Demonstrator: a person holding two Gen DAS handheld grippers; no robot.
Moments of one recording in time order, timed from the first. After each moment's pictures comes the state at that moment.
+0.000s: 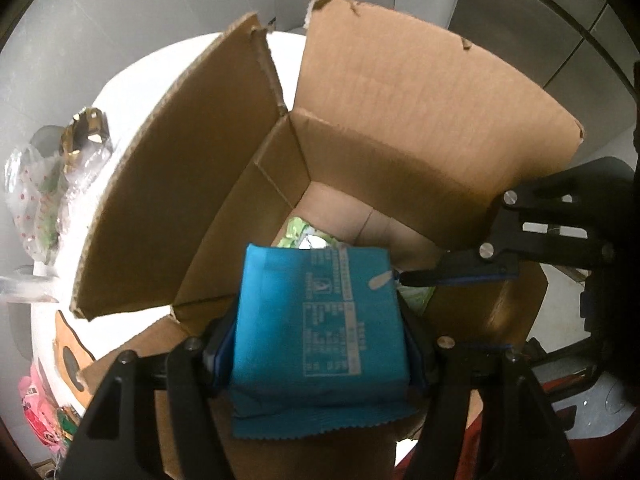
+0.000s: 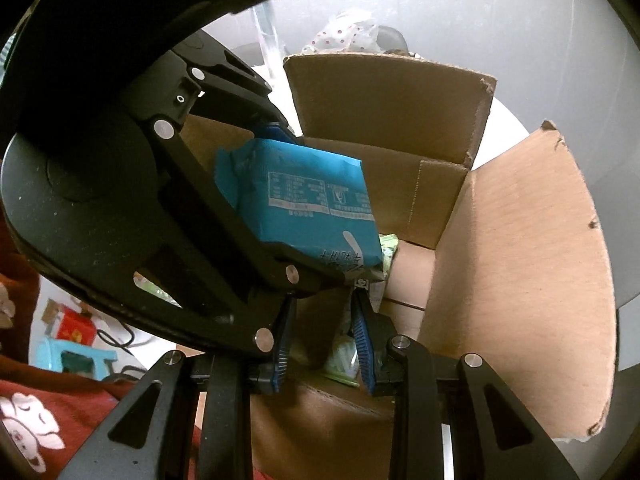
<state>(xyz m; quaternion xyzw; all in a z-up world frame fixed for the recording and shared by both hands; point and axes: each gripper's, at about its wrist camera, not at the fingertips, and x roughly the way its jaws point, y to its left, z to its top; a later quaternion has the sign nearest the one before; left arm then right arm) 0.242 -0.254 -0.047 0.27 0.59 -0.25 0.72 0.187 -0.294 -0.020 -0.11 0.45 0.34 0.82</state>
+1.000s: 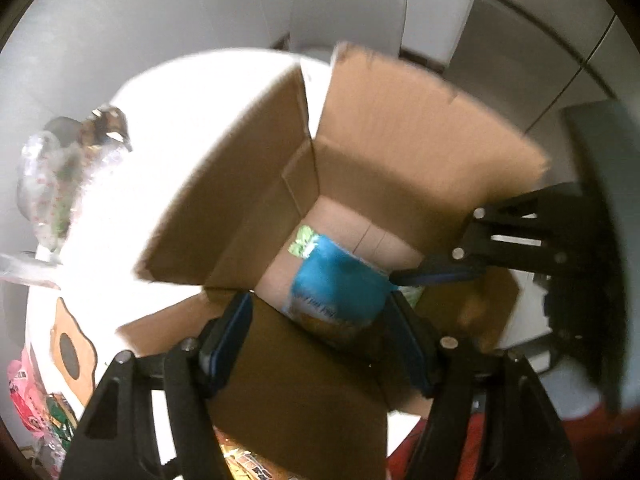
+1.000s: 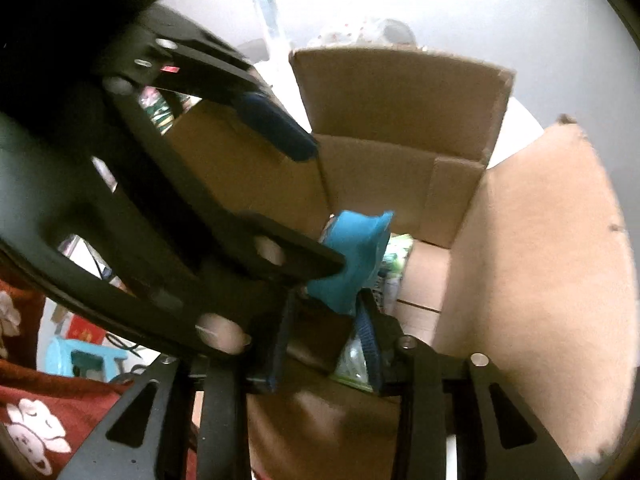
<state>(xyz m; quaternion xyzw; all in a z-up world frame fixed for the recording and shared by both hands) 0.225 -0.230 0.007 0.23 0.56 -0.25 0.76 0.196 -0.281 -0.015 -0.10 0.46 0.34 0.82</state>
